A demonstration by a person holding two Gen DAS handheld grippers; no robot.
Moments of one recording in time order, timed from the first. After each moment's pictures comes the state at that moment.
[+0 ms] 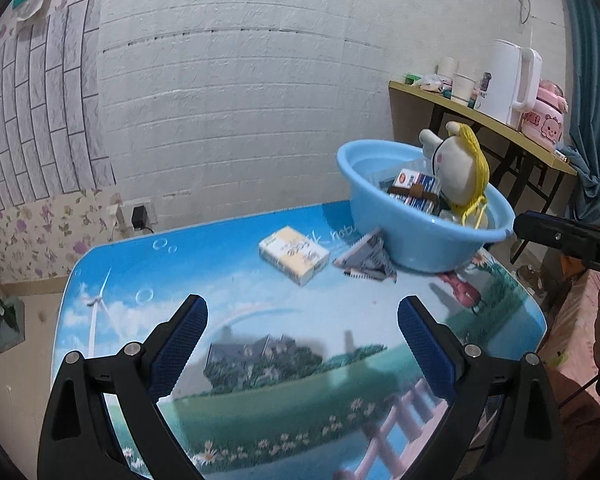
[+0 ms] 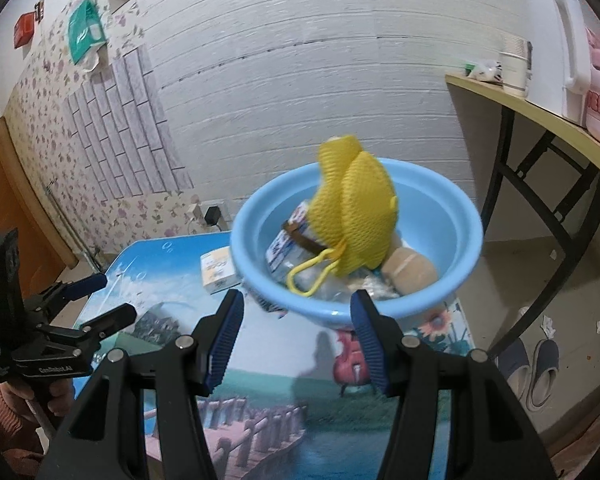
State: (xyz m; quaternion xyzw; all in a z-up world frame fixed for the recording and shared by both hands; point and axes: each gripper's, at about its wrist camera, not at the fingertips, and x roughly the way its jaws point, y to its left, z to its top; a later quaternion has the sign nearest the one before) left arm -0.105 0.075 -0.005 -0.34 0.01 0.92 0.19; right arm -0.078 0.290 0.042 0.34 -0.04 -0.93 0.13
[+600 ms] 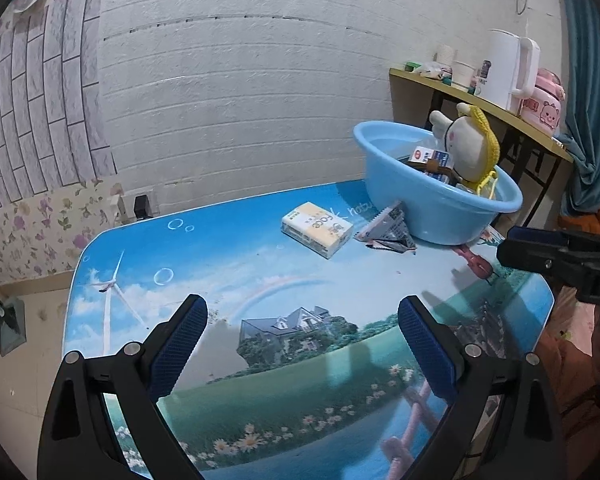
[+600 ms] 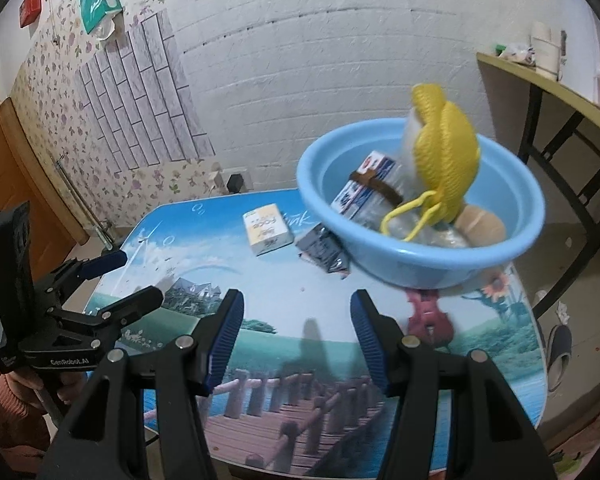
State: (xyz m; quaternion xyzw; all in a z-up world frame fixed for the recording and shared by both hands) left arm -0.108 0.045 -0.020 -0.35 0.02 0.91 0.20; right arm -0.077 0.238 0.014 0.39 -0.04 -0.91 0.16
